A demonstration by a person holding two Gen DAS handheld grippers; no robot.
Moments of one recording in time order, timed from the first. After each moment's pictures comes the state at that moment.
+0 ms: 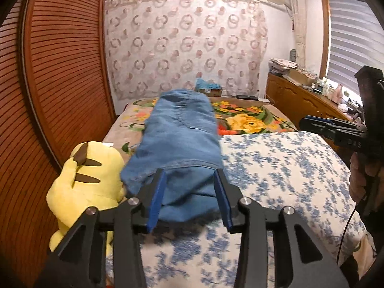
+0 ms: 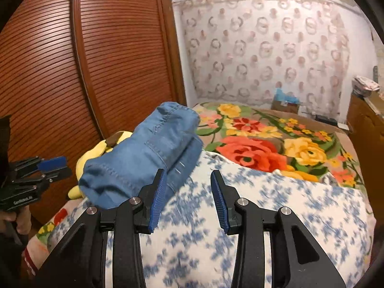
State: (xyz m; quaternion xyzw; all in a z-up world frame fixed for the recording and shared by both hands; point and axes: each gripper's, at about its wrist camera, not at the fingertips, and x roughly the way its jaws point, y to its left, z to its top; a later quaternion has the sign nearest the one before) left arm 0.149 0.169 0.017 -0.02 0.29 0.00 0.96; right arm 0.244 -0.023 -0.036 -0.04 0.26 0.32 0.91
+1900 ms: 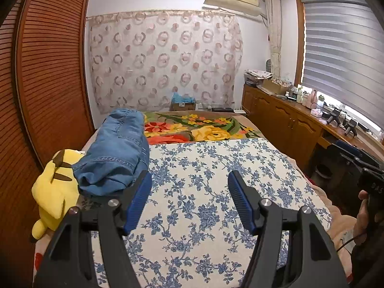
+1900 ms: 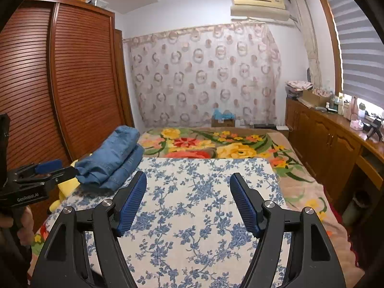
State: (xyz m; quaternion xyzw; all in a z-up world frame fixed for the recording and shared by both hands) left arm 0.062 0.013 0.068 -0.02 0.25 -0.04 0.97; right arm 0.065 -0.191 -0.006 0.01 0.19 0.16 0.97
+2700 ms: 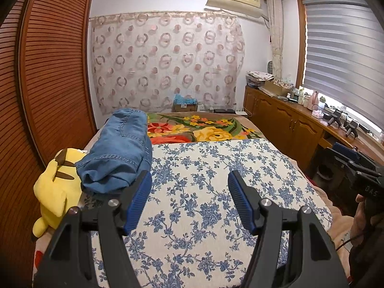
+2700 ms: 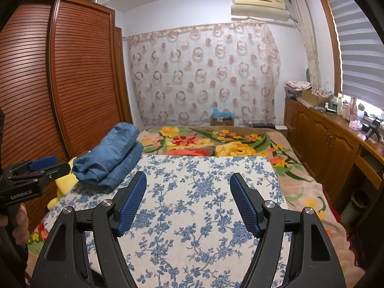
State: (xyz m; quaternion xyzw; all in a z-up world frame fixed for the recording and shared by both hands) left arm 0.055 0.012 0.067 -0.02 0.25 -0.04 0.97; right arm 0.061 -0.186 -0.012 0.01 0.19 0.16 0.97
